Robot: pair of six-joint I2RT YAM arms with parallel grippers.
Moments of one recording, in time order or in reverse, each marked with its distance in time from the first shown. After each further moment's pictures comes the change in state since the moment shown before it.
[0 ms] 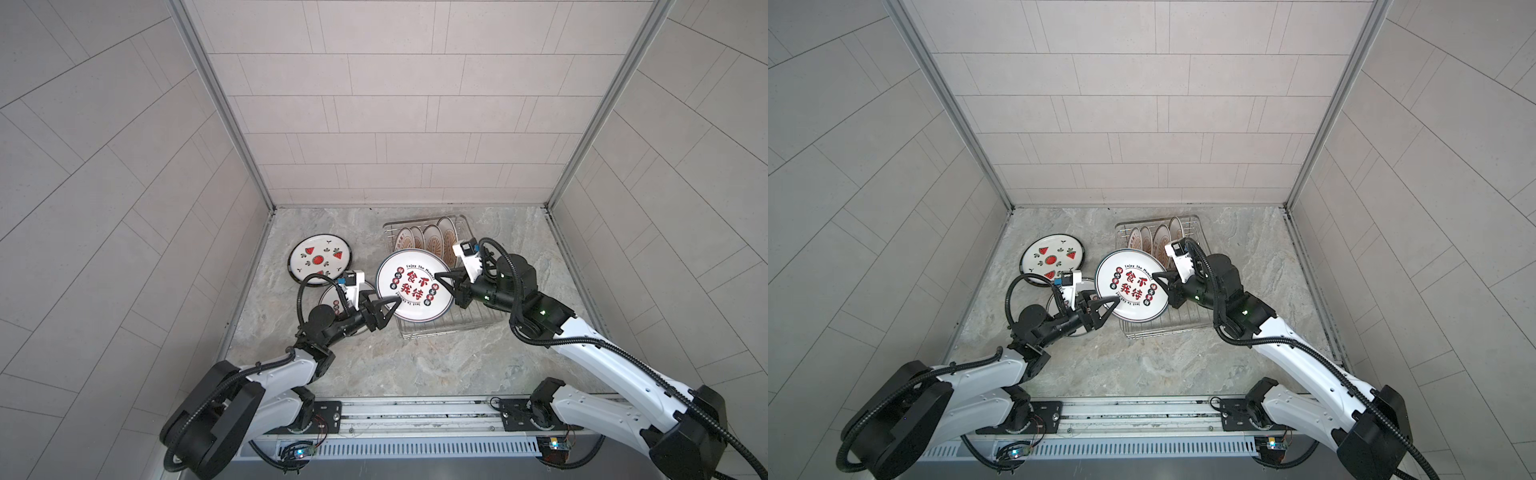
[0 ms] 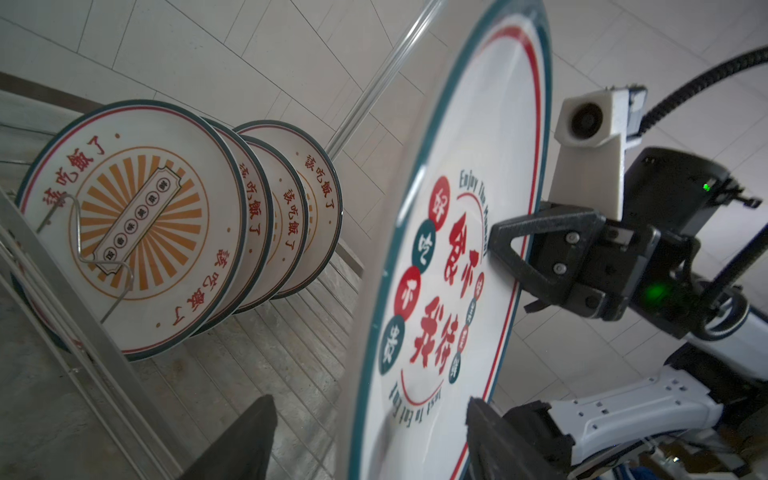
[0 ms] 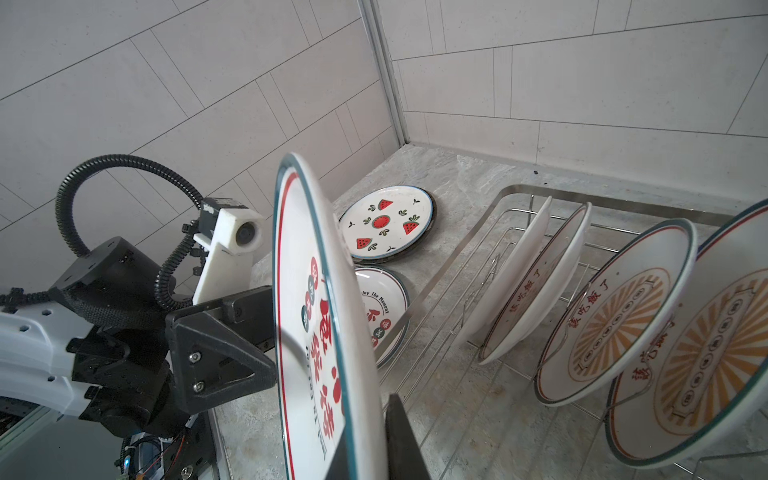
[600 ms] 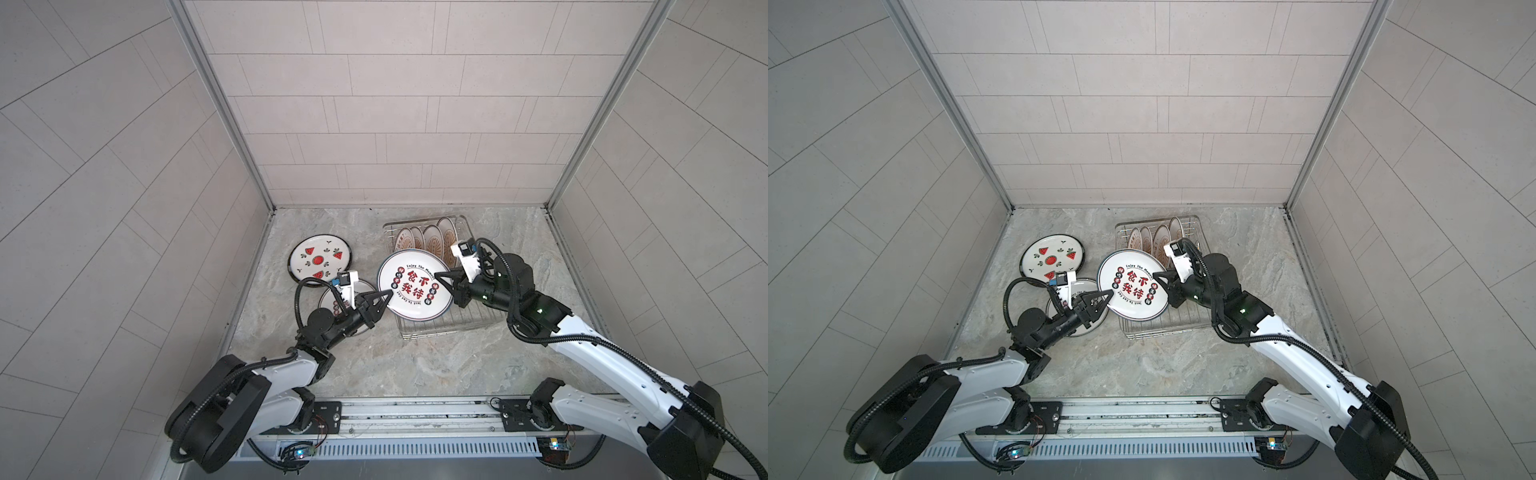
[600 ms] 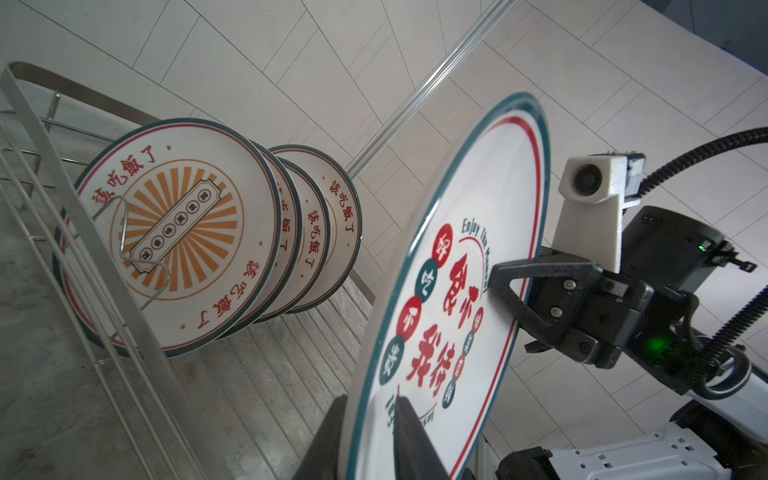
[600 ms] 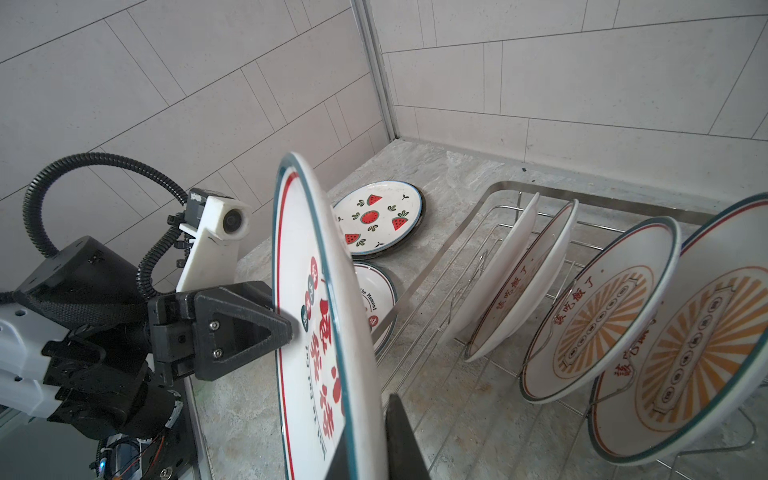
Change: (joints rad) left arm 0.000 0.025 -0.030 0.079 -0.104 -0.090; right arm 0.002 0.022 0.001 0.003 0.021 -0.026
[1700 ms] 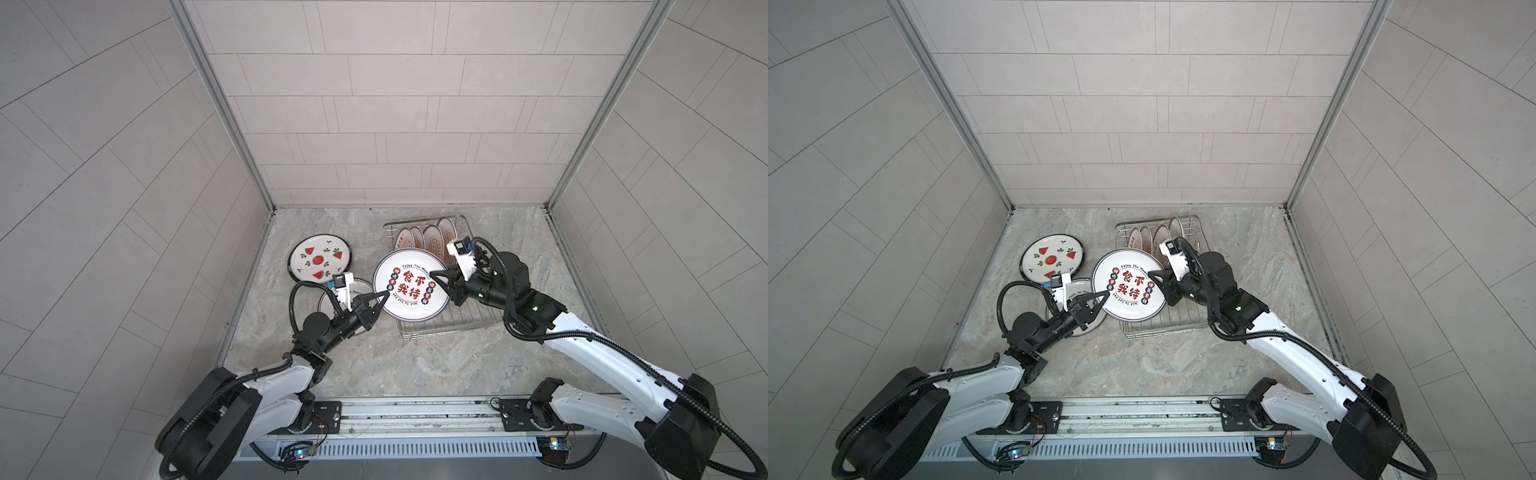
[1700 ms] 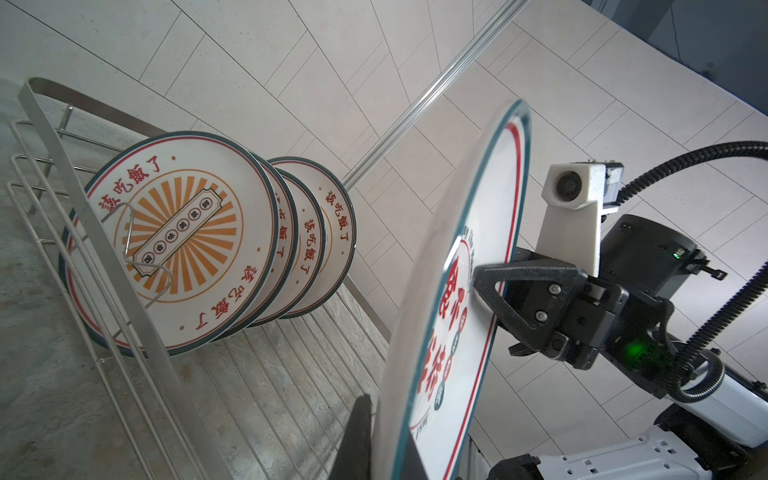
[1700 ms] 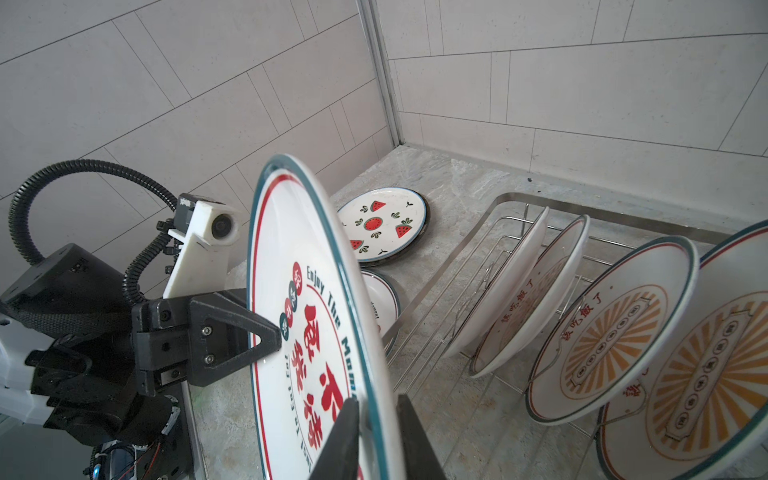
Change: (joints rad) left arm 0.000 -0.094 -0.026 -0.041 -0.032 -0.018; right arm 0.021 0.032 0.015 0.031 0.013 -0.009
